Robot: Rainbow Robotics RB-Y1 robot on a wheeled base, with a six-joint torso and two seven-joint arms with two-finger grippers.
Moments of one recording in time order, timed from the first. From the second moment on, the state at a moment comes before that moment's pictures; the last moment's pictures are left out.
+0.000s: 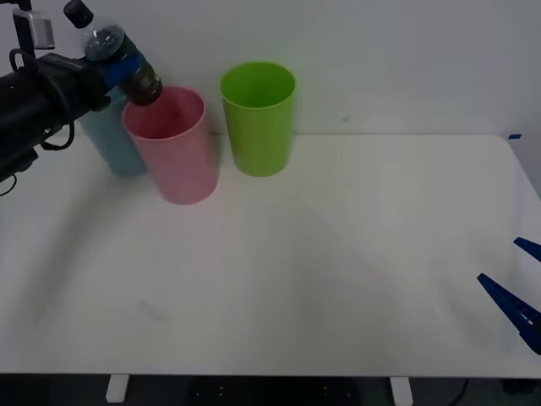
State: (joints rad) right arm 0.35 -0.40 -0.52 -1.66 0.96 -1.22 0.00; left arm -0.57 0.85 -0.20 -1.33 -0.96 -0.42 0.36
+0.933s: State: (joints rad) right arm 0.35 -0.40 -0.52 -1.66 0.96 -1.22 0.00; left arm -0.62 0.81 -0.23 -1.31 -1.01 -0.42 0.37
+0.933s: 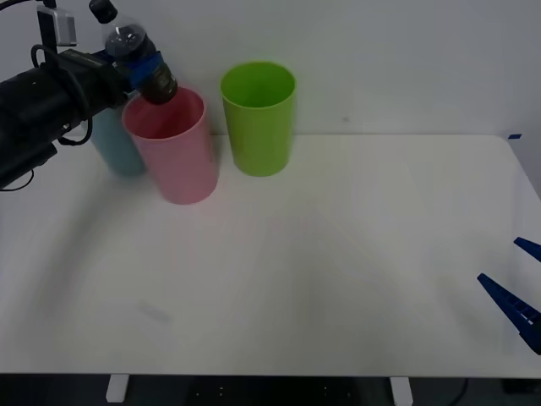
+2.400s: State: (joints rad) right arm 0.35 -0.40 -0.52 -1.66 0.96 -1.22 0.00; left arm -0.37 0.82 -0.03 -1.44 -0.87 -0.52 0.29
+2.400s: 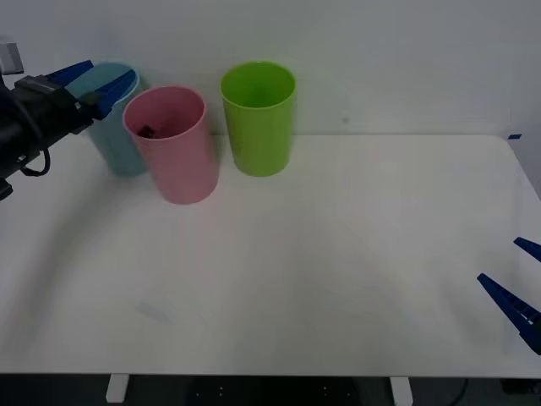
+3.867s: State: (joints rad) right arm 0.35 -0.40 -0.52 -1.66 0.96 -1.22 0.00; left arm 0.15 0.82 0.48 -1.58 -0.85 -0.96 0.24
